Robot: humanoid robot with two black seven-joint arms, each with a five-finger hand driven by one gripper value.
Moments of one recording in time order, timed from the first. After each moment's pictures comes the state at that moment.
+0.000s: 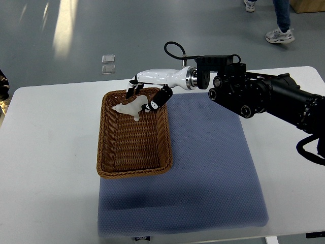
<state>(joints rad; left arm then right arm) -0.07 0.00 -0.16 -0.17 0.04 -0.02 0.05 1.24 -0.02 0.10 0.58 -1.28 0.20 0.49</state>
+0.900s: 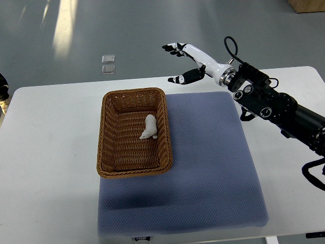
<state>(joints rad) -0.07 0.00 -0.16 -0.16 0.04 -0.02 0.05 1.01 -0.09 0.42 0.49 -0.92 -0.01 0.47</state>
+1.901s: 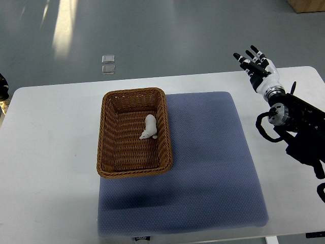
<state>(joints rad) -0.07 0.00 -0.16 -0.16 0.03 -0.02 0.05 0.84 -0.18 0.63 0.49 0.04 0.00 0.36</state>
